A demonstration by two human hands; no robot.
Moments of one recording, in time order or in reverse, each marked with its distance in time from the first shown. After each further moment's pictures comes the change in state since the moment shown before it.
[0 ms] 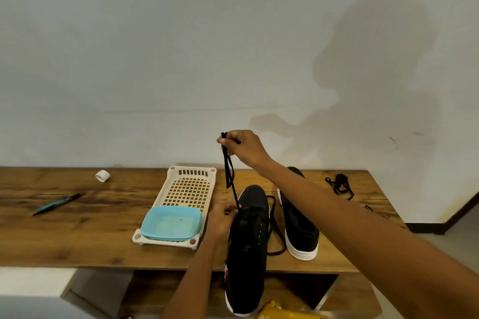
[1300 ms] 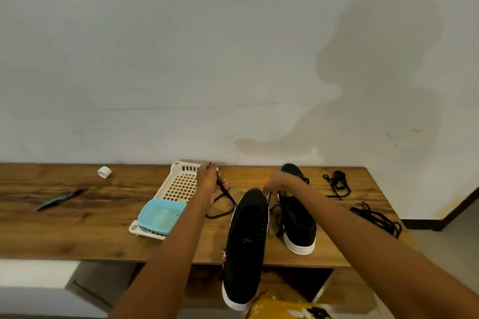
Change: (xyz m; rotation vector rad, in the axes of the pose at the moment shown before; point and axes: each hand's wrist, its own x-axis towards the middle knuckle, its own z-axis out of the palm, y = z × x) left_hand 0.029 0.076 -0.038 -0.588 0.207 -0.196; right_hand -0.030 0.081 -0.042 -0.577 -0.491 0.617
